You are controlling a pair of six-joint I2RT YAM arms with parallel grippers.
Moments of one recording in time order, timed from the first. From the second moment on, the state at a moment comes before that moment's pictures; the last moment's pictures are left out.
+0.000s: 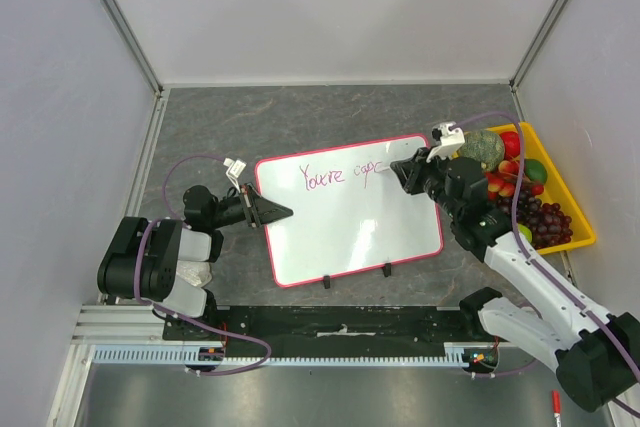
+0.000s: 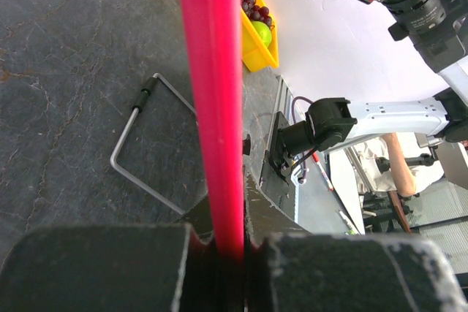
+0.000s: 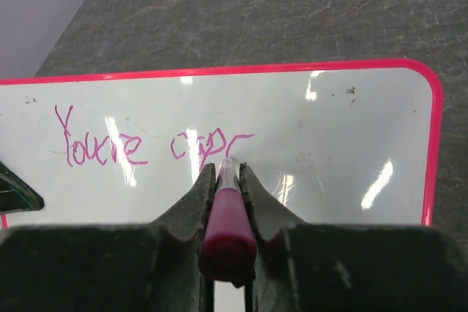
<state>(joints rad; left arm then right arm) -0.09 1.51 0.24 1.24 1.16 -0.90 0.45 0.94 0.66 0.07 -0.01 0.35</state>
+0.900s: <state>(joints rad) -0.09 1.51 0.24 1.24 1.16 -0.91 0.45 0.98 0.70 0.08 0.06 0.36</state>
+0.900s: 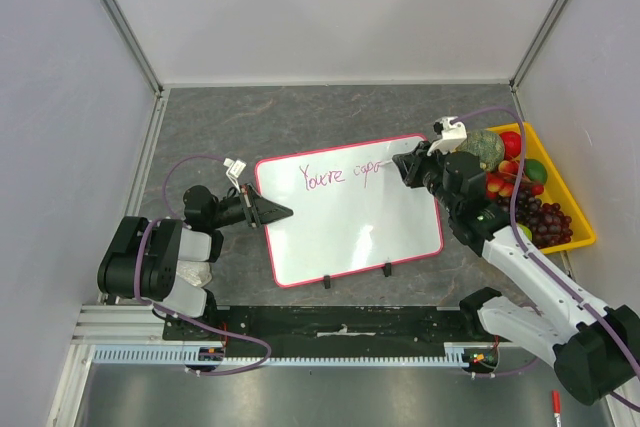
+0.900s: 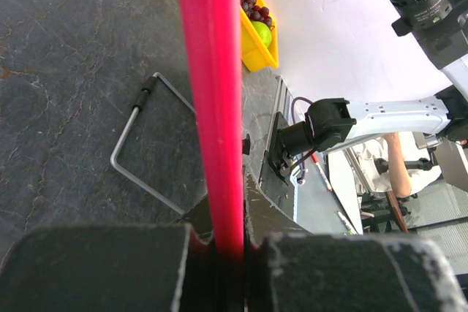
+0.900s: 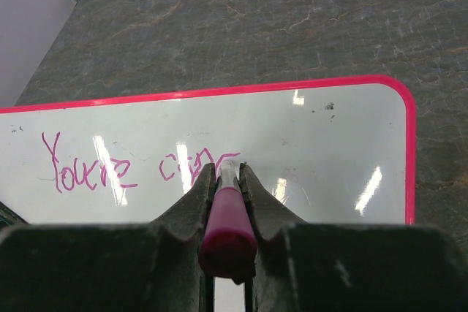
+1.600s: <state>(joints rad) -0.09 1.51 0.24 1.24 1.16 -0.91 0.45 0.95 0.67 0.07 0.04 0.36</state>
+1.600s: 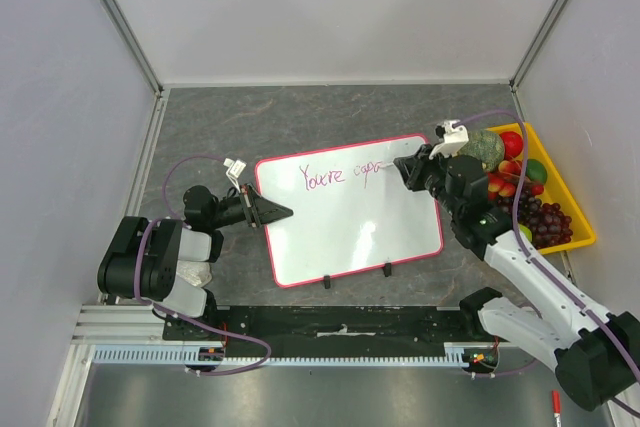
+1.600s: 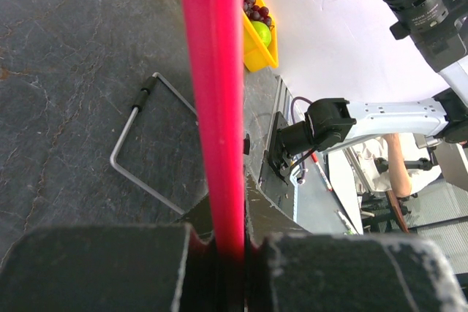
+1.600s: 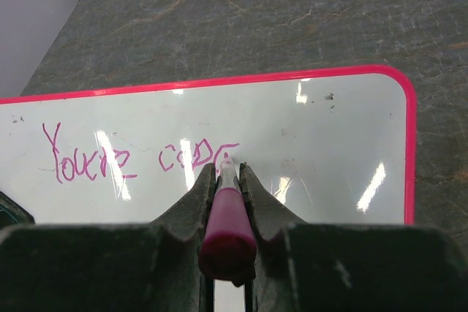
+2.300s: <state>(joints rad) -0.09 1.51 0.24 1.25 1.16 -0.90 0.44 0.92 0.69 0.02 0.08 0.35</state>
